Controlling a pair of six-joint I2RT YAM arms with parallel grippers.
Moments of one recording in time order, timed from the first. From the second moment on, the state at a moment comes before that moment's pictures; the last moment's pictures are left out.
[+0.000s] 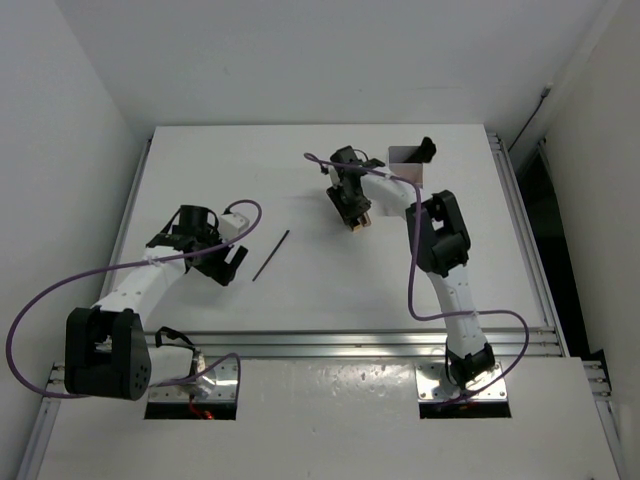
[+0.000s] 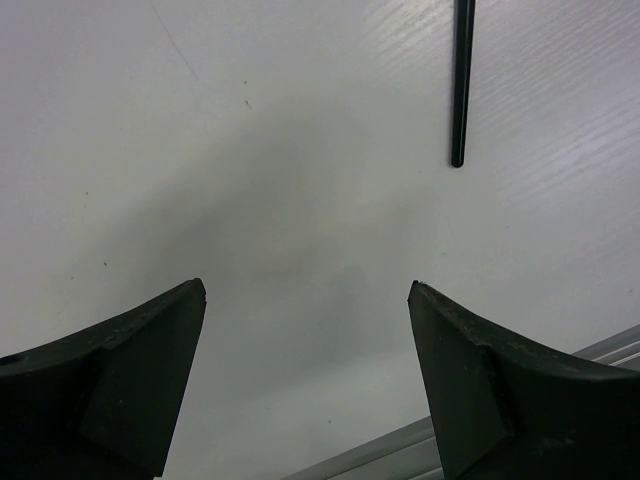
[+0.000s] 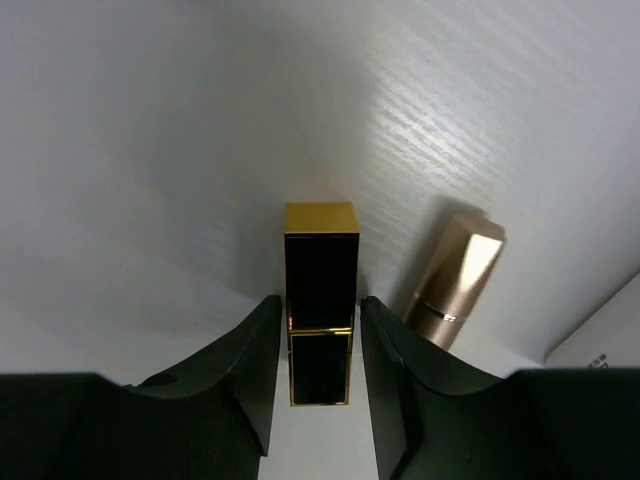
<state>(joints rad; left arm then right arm) -0.07 1.24 0.75 -0.56 0.17 0.47 0.48 2.35 1.86 -0.70 0.05 -0.08</state>
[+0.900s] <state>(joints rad) -0.07 1.24 0.75 -0.56 0.17 0.47 0.40 1.84 1.30 -0.12 -0.11 0.01</state>
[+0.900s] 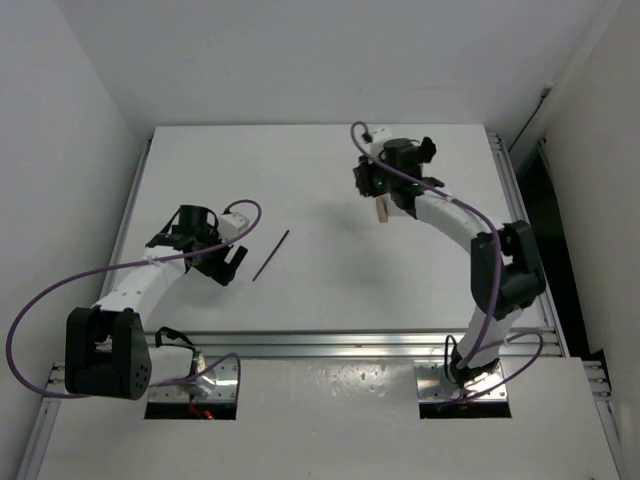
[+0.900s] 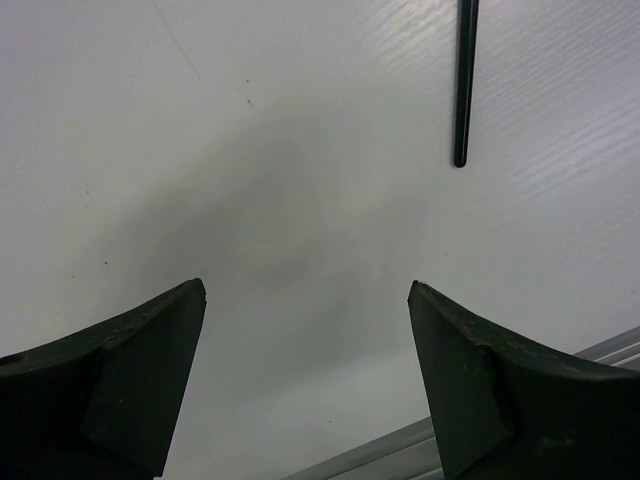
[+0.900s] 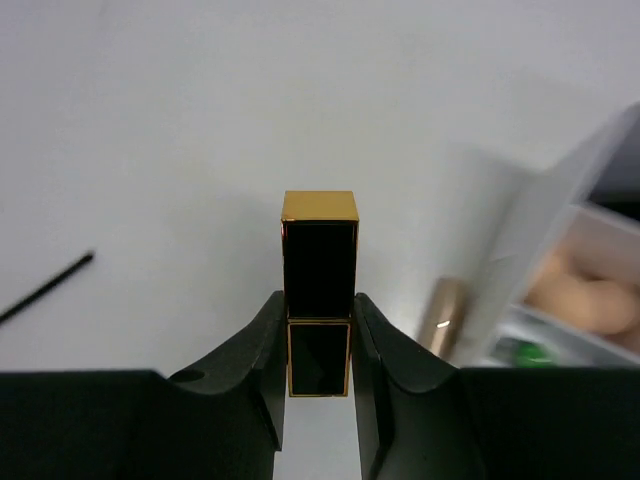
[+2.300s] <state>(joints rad) -0.06 1.24 0.75 -0.55 0.17 0.47 0.09 1.87 0.69 0.97 -0.01 0.10</state>
